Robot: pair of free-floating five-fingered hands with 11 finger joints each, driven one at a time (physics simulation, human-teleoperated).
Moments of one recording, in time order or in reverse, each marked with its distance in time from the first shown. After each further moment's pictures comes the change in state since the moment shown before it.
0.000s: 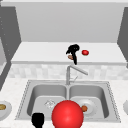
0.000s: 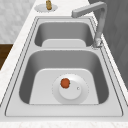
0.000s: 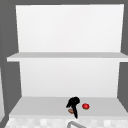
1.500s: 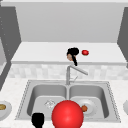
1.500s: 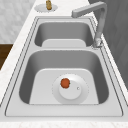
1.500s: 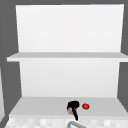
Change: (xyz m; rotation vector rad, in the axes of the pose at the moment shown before) left hand 0.000 0.000 0.000 0.000 0.000 0.000; right hand 0.000 0.039 -0.013 -0.359 0.012 0.183
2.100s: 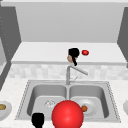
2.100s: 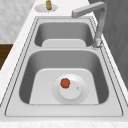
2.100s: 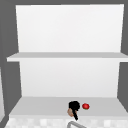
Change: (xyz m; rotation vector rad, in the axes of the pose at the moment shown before) left hand 0.000 0.000 0.000 0.000 0.000 0.000; right hand 0.008 0.011 0.021 -0.158 0.094 0.004
